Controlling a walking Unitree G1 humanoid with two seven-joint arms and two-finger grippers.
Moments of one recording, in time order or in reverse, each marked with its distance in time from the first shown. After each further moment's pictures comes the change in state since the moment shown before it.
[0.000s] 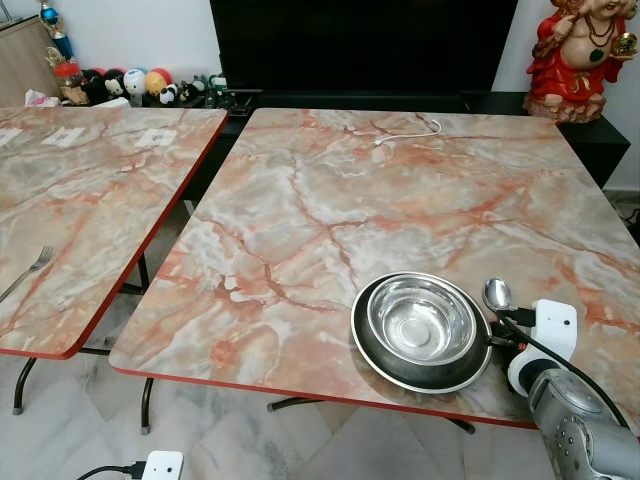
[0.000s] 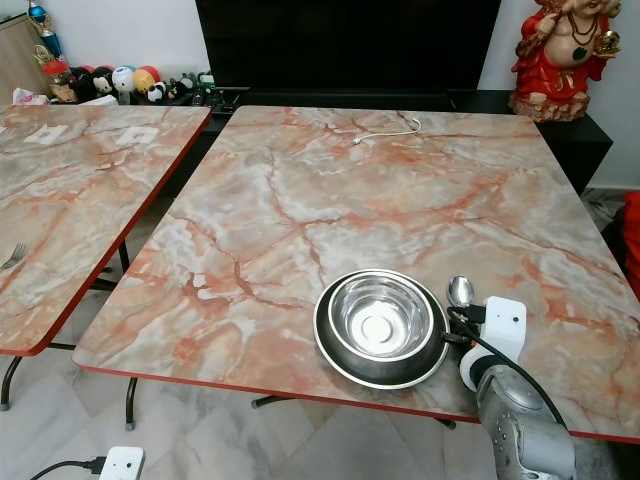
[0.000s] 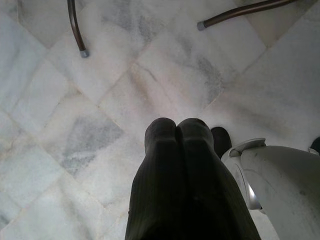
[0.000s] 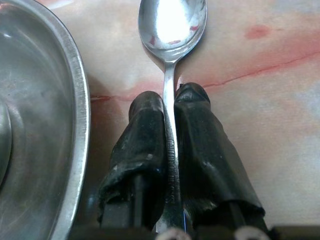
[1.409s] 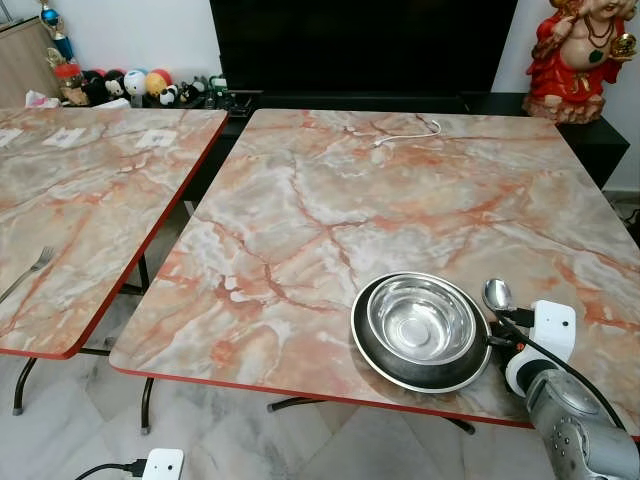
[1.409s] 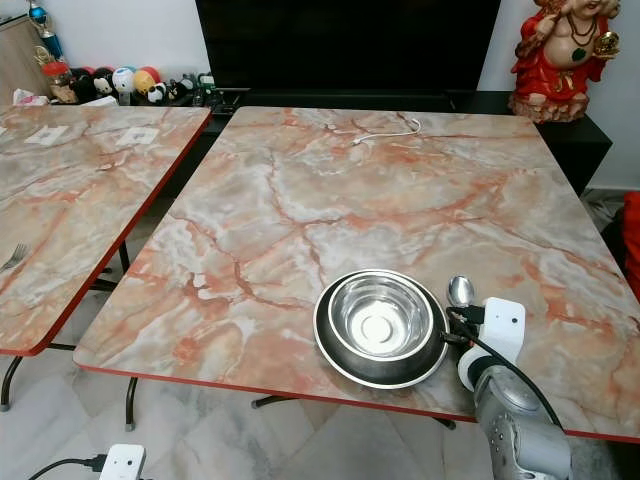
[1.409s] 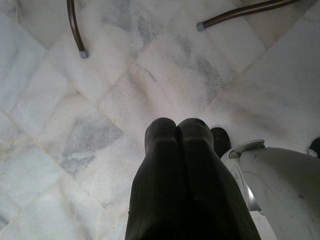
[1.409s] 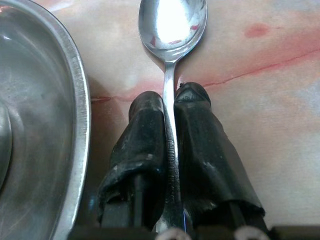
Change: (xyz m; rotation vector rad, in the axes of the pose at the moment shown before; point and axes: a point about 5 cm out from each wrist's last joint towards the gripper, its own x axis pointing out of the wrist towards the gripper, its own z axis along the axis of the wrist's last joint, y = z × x) left arm 0.001 0.000 0.003 -0.001 0.003 -0.002; right arm 0.002 0.001 -0.002 0.012 -0.010 -0.006
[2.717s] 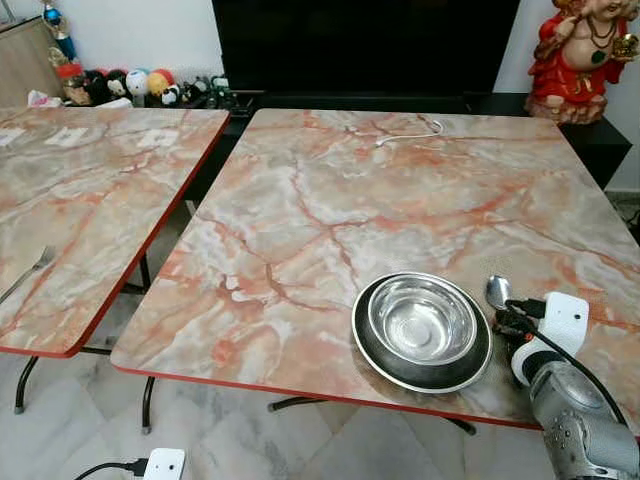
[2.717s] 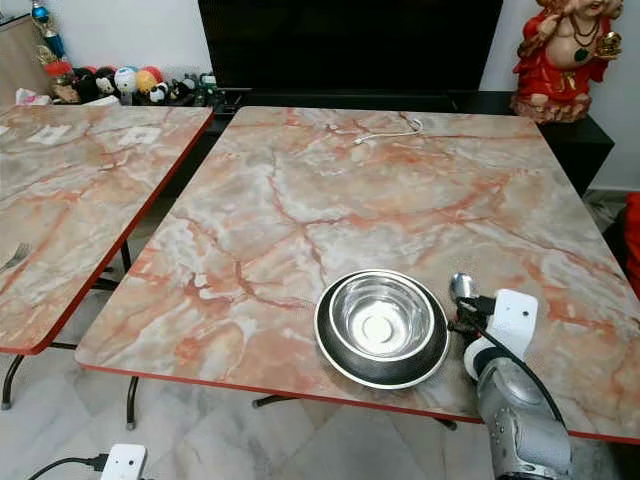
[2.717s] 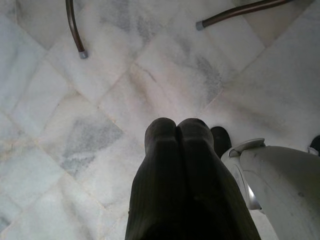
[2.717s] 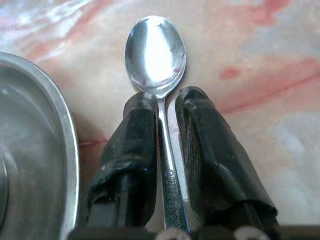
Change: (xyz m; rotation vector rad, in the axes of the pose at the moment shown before) left arm 0.000 -0.001 0.001 0.013 0.000 -0.006; right arm 0.003 -0.003 0.013 0.030 -0.094 -0.045
